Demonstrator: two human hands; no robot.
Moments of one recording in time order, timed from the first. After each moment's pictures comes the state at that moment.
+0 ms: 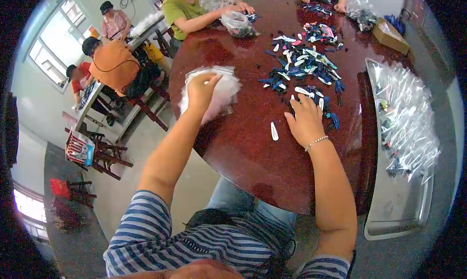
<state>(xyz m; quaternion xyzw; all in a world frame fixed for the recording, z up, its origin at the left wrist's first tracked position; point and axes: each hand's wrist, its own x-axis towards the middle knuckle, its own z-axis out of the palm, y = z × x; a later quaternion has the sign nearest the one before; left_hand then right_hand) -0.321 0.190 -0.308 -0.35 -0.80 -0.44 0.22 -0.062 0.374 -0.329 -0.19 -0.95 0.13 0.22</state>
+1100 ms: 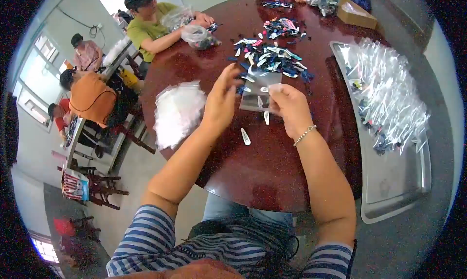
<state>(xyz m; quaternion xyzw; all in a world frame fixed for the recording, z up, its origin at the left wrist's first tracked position) -0.206 0.285 -0.291 -0.49 -0.59 -0.63 -0.04 -0.049 0.393 -0.291 -0.22 -0.51 0.77 0.30</state>
